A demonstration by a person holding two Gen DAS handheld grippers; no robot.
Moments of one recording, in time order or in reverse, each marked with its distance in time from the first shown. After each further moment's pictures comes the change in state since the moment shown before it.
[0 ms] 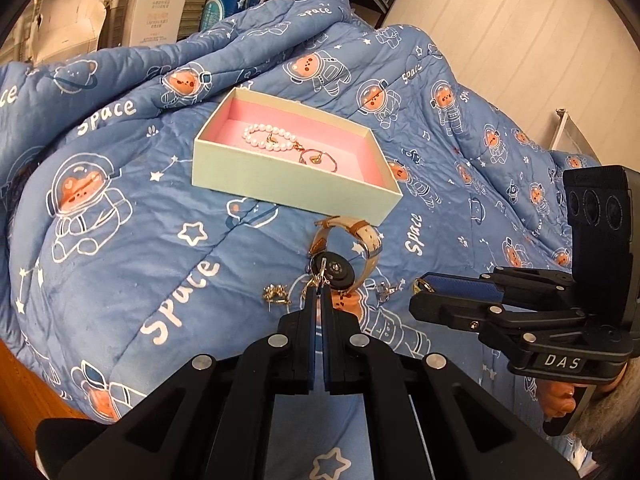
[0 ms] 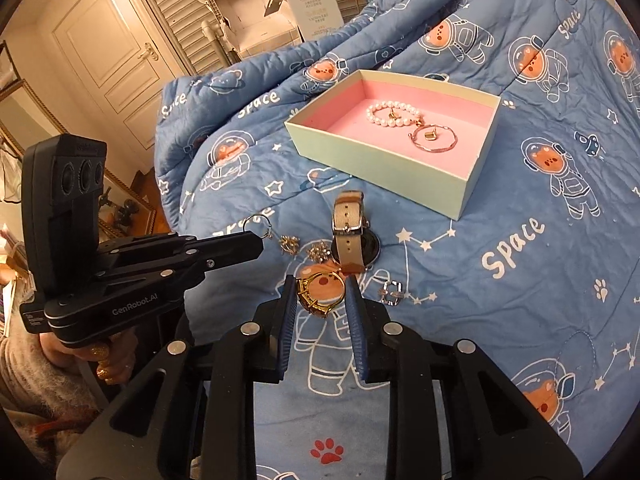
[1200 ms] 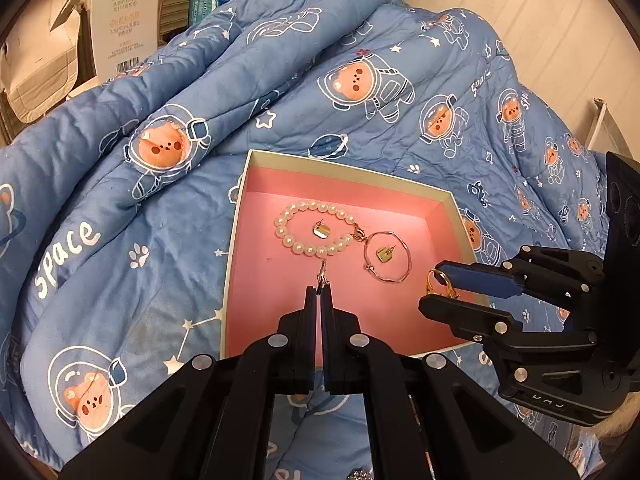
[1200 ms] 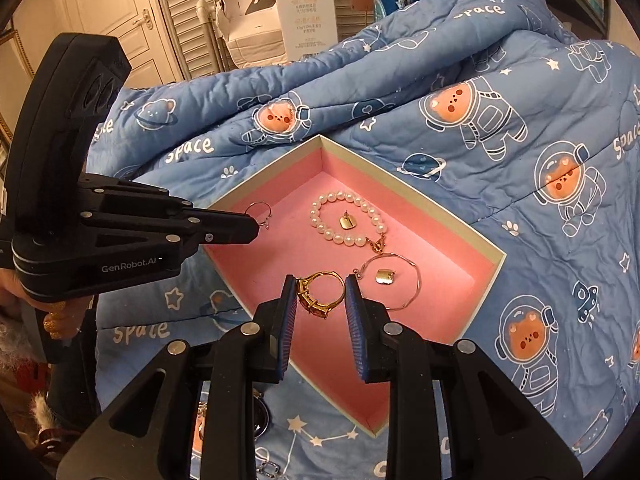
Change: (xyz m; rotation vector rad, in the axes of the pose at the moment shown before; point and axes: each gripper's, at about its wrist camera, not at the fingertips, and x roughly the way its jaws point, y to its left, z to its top) left arm 0.089 0.047 0.138 0.031 0.155 0.083; right arm 0.076 -0.038 0.129 -0.185 0.031 -0.139
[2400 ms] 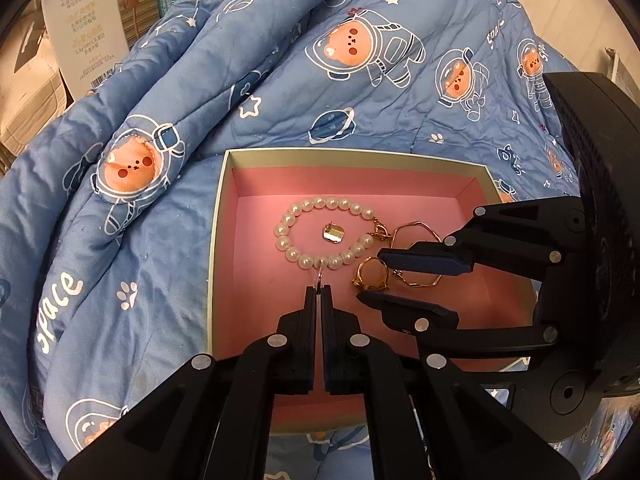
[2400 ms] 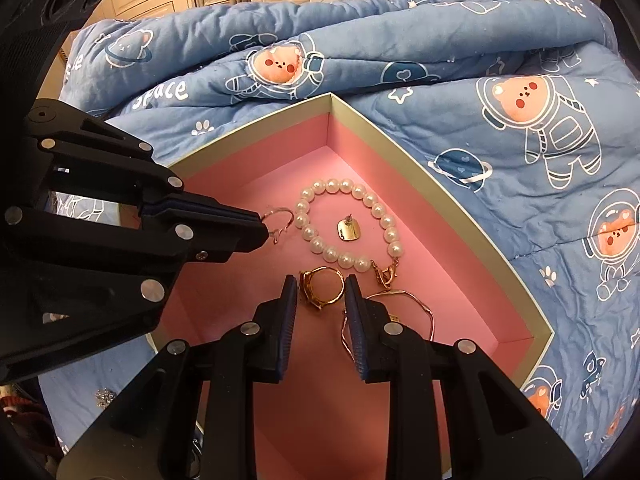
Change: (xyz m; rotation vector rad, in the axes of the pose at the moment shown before) left arm 0.041 -0.018 0.019 0.123 0.100 0.106; right arm 0.081 0.005 0.022 -0.178 0.127 -0.025
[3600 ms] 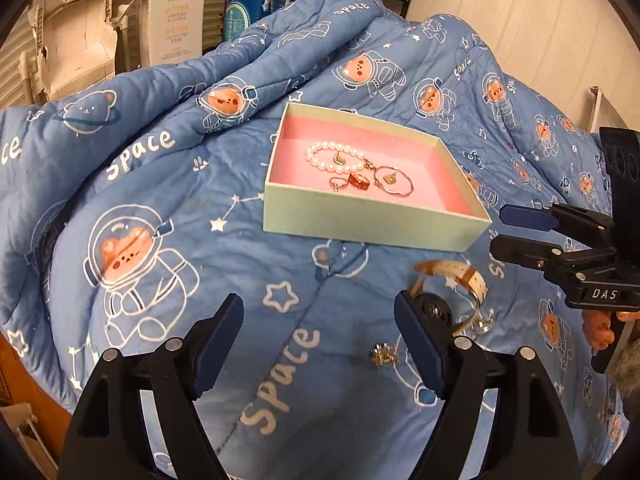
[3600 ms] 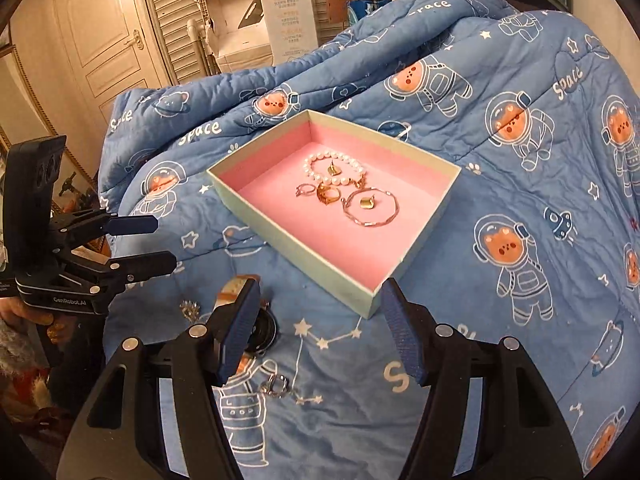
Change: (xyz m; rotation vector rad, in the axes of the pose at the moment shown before) left arm -0.076 0.006 -0.145 -0.104 -0.218 -0.008; right arm -0.118 0.015 -0.120 0.253 -0.191 -0.010
